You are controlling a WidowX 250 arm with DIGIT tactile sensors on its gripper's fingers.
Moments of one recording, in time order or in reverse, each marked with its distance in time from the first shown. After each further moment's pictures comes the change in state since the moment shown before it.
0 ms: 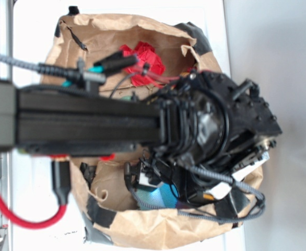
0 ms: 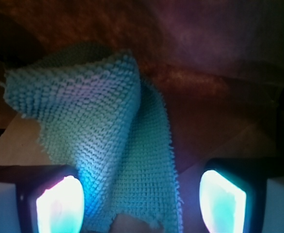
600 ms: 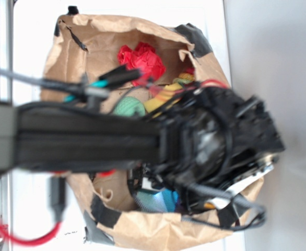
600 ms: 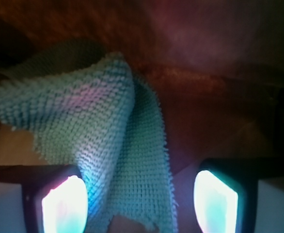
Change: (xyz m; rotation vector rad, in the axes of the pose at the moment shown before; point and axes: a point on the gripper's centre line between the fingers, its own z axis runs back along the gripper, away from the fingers) arm 0.010 -0.002 -0.012 -0.018 0.055 -0.009
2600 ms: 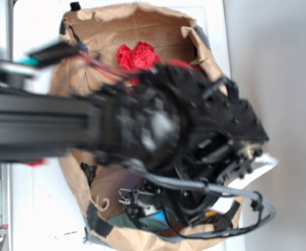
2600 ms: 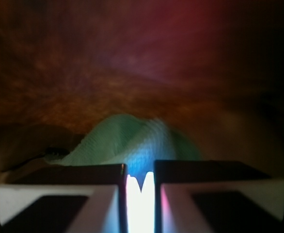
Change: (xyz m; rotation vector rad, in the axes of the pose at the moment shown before) arm -0.004 -0.016 0.070 0.201 -0.056 0.641
